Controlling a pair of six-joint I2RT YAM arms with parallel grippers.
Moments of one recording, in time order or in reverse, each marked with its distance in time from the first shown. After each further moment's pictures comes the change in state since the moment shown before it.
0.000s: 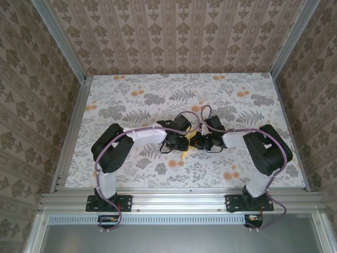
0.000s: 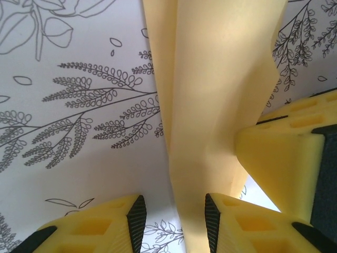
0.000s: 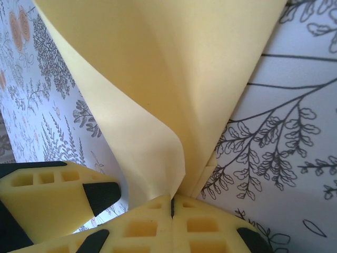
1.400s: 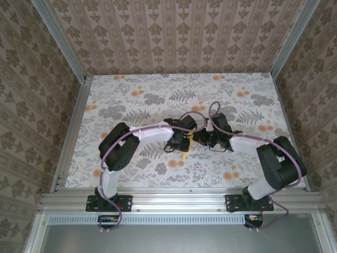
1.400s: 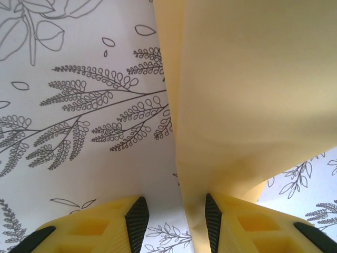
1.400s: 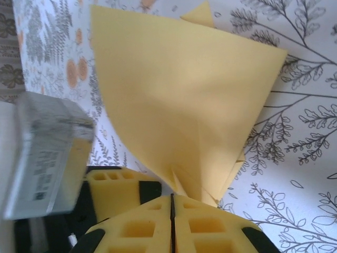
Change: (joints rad) left arm -0.034 0.081 0.126 -0.151 -0.078 0.027; right arm -0.018 -0.183 -0.051 0.003 0.072 0.074
